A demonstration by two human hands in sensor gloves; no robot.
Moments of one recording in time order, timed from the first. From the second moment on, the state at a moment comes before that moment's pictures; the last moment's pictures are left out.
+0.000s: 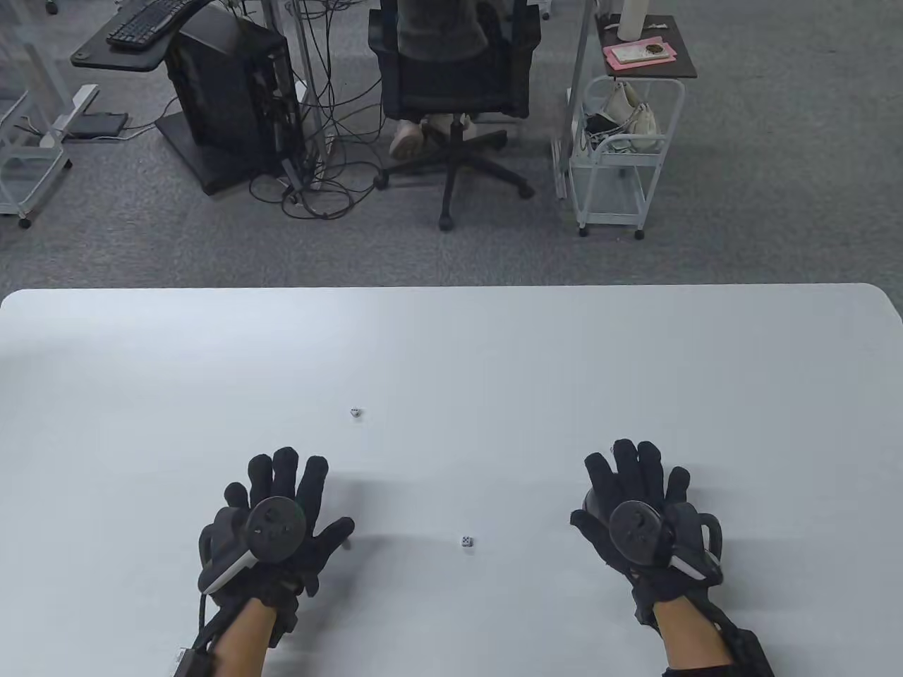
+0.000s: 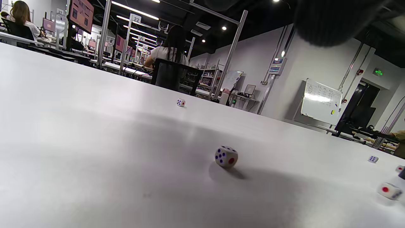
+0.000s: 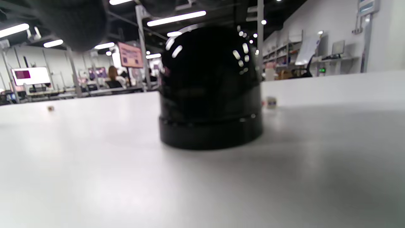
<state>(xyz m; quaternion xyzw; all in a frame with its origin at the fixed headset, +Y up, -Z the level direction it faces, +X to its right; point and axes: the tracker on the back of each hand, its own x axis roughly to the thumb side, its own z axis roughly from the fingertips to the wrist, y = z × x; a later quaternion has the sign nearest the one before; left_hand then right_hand) -0.255 -0.738 -0.298 -0.05 -0.10 0.14 0.98 0.212 -0.737 -0.301 0.12 0.01 0.99 0.07</state>
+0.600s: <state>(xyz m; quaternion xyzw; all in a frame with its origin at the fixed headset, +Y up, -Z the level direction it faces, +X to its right) -0.252 -0.739 -0.297 -0.05 -0.10 0.14 0.98 0.217 -0.737 -0.299 0.12 0.00 0.99 0.09</state>
